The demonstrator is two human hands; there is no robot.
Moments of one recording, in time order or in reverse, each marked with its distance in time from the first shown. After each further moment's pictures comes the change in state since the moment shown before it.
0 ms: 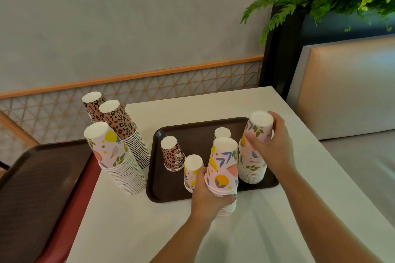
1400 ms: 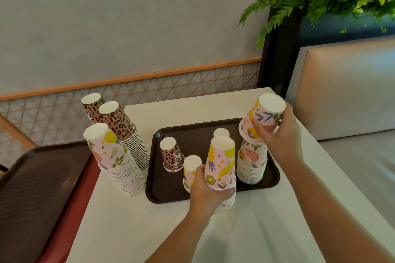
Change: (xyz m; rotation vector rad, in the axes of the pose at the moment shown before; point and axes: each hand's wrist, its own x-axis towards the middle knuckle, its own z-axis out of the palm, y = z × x) left_hand 0.005 0.014 0.000 0.051 0.043 -0.089; right_hand 0.009 -0.023 -0.020 0.005 0.064 -0.163
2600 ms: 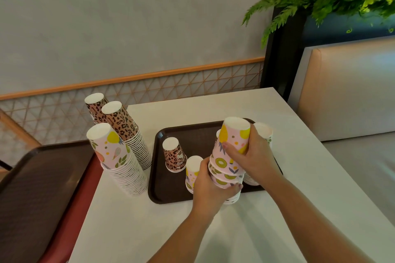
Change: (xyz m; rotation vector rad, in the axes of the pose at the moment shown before) left_hand -0.007 0.021 -0.004 -0.021 -0.009 0.157; right_hand -0.035 -0.026 0.034 -0.014 -0.336 0.102
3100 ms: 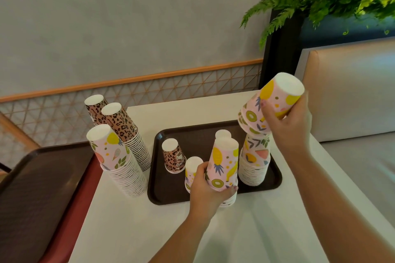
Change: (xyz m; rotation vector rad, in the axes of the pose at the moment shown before) left_hand -0.006 -0.001 -0.004 0.053 0.030 -0.038; right_hand 0.032 -0.009 -0.055 0.125 0.467 -0.154
